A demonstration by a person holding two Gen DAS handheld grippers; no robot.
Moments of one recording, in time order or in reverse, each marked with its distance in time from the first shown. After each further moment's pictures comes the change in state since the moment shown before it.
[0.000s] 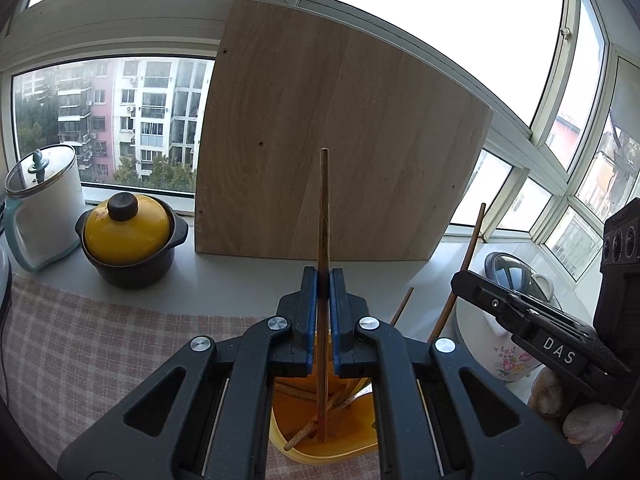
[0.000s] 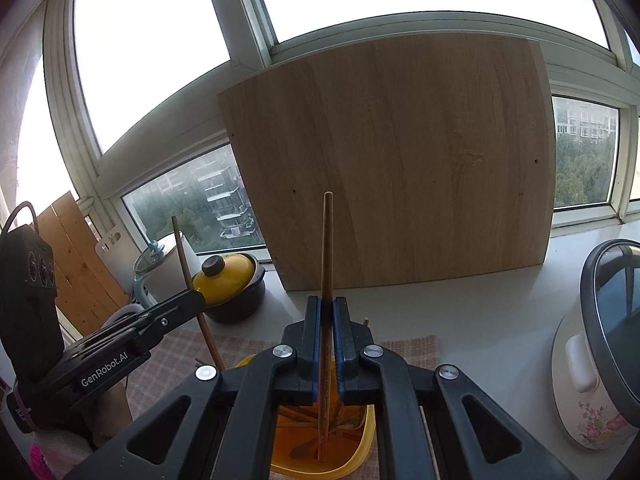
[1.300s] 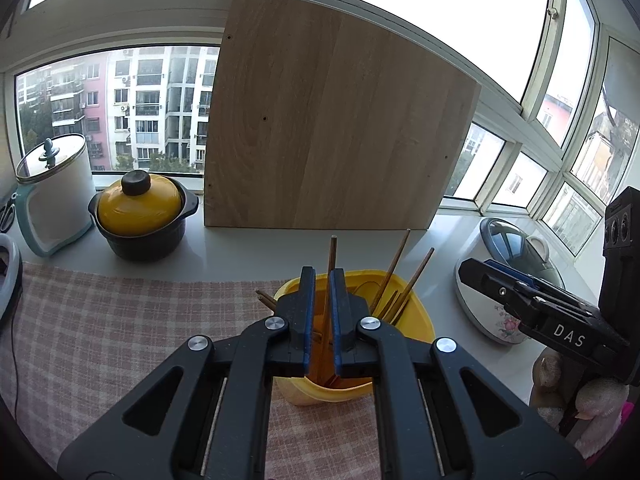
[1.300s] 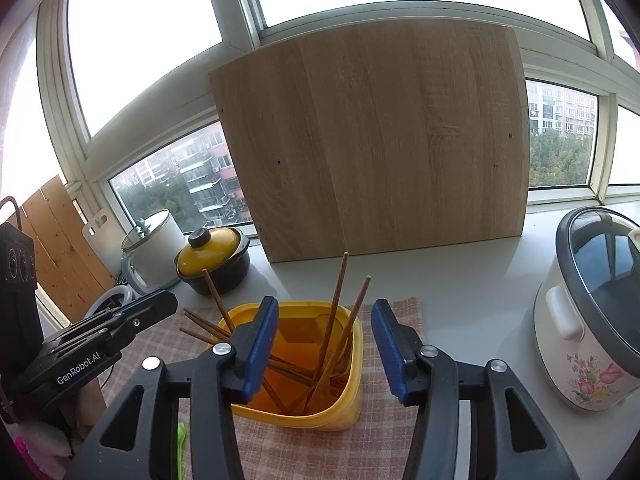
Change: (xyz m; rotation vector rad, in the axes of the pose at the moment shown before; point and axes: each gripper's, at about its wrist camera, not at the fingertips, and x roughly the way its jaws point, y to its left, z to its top) left arm -0.031 0.004 -0.028 0.043 0.046 0.004; right arm -0.026 -0.003 -0.034 0.017 0.016 -0.073
